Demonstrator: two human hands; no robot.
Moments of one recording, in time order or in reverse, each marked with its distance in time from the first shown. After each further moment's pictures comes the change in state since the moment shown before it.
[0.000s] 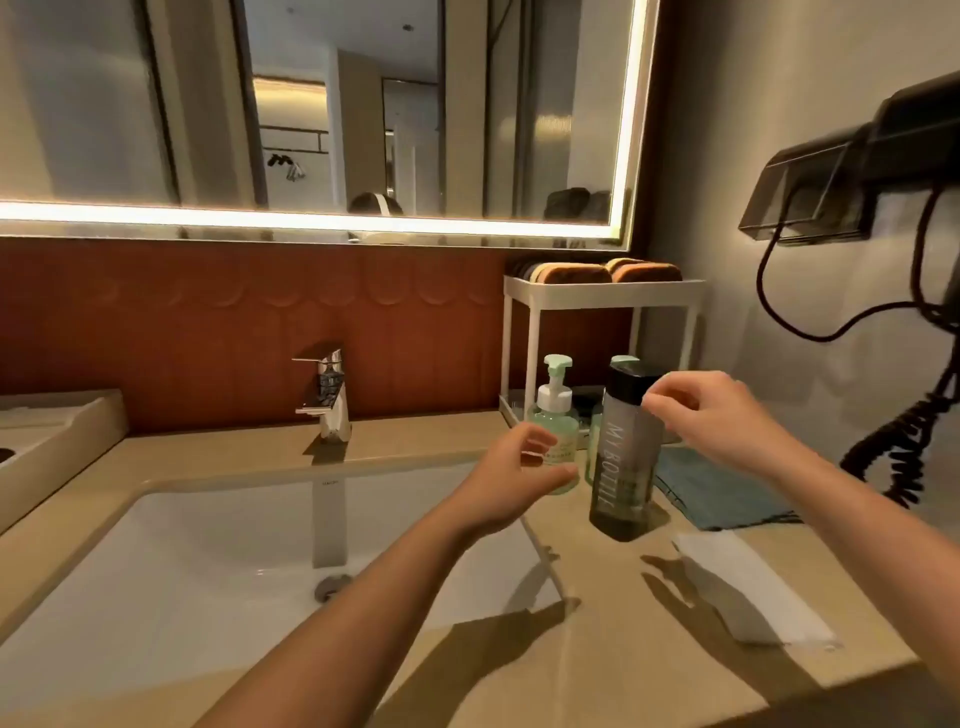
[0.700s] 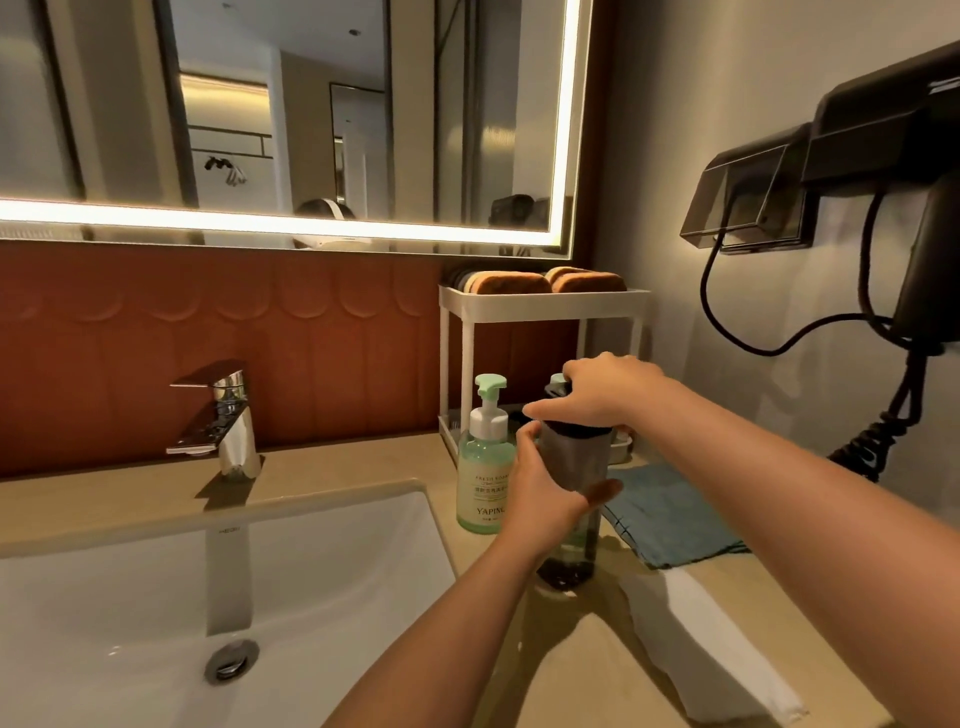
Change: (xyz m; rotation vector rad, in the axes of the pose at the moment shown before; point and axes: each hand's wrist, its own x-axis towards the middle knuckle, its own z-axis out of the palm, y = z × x) left_hand 0.104 -0.010 0.101 -0.254 0.191 0.036; right_hand 0.093 0.000 0.002 -0.809 -0.218 0.171
